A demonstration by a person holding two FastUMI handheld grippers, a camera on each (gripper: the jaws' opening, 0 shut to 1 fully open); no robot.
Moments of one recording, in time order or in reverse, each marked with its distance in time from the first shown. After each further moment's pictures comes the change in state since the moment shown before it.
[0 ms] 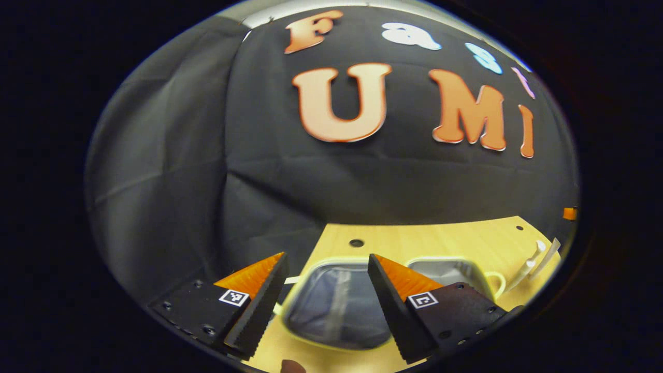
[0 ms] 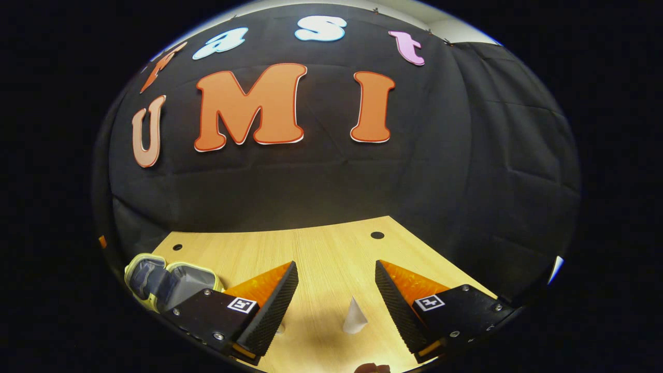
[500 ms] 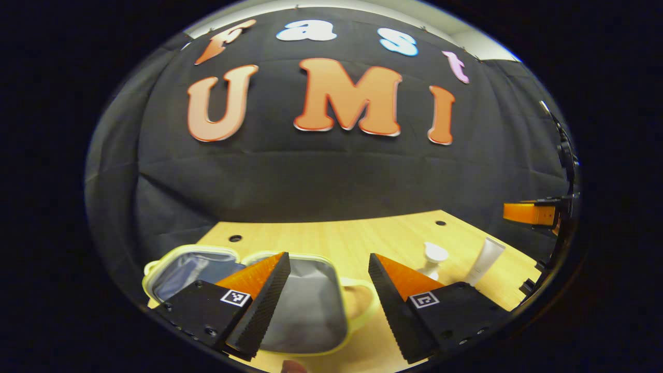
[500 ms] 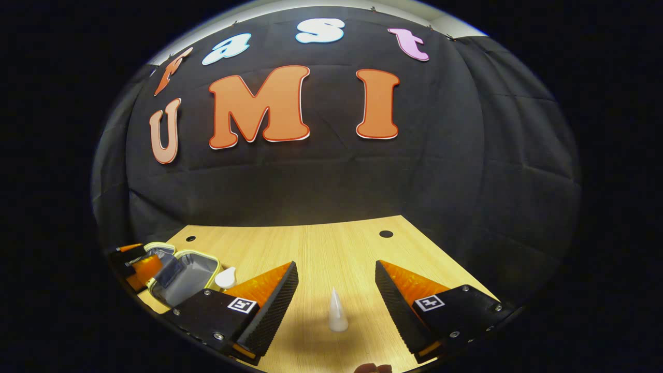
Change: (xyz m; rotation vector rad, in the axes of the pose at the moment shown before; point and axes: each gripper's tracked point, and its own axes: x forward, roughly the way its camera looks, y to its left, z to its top) left arm -0.028 -0.314 -0.065 0.044 0.021 -0.396; right arm -0.007 -0.043 -0.029 0.025 0.005 0.104
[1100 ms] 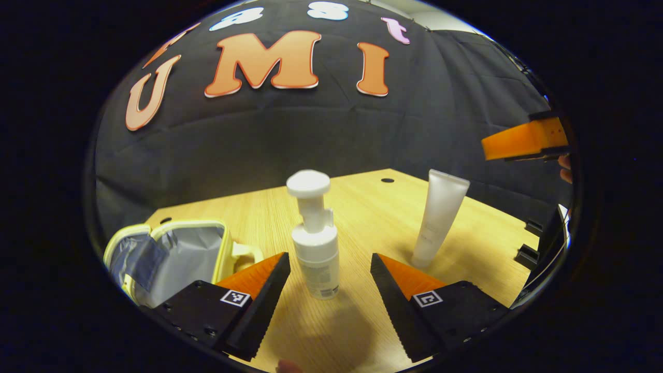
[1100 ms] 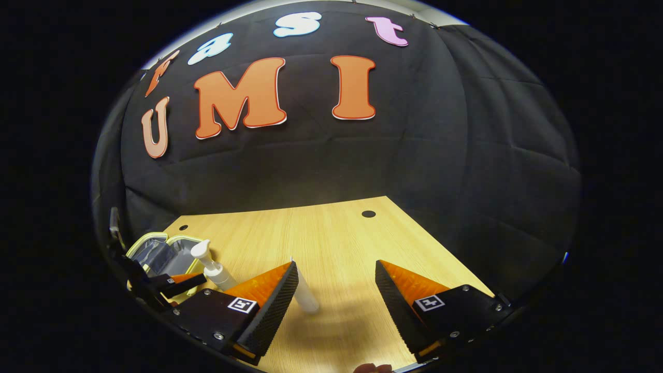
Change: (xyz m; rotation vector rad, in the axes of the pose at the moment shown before) left arm 0.072 -0.140 -0.119 0.094 0.143 -0.143; right arm -0.015 -0.058 -0.031 0.014 0.063 -0.029
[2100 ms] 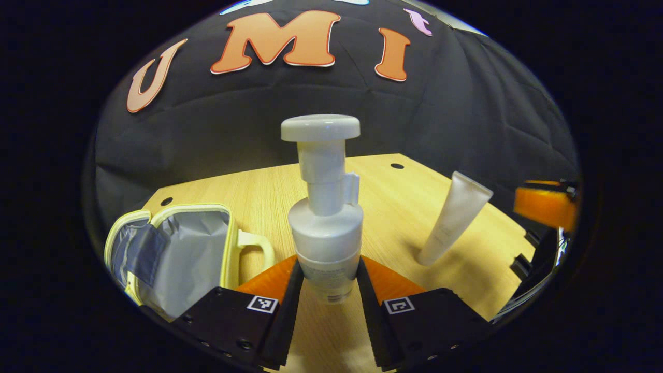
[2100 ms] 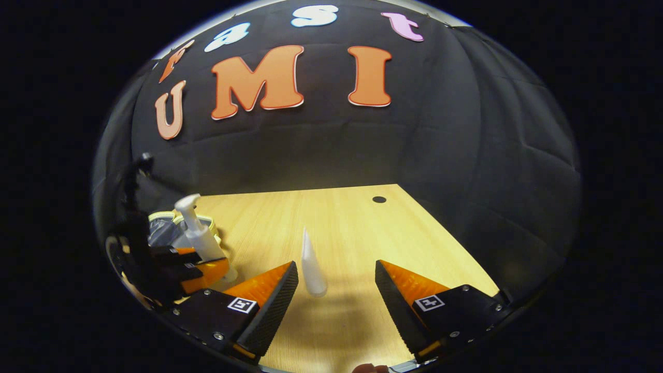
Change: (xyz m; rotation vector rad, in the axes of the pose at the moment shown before) left arm -0.029 0.025 0.030 -0.053 0.129 -0.022; right arm -0.005 0.035 -0.046 -0.078 0.079 0.079
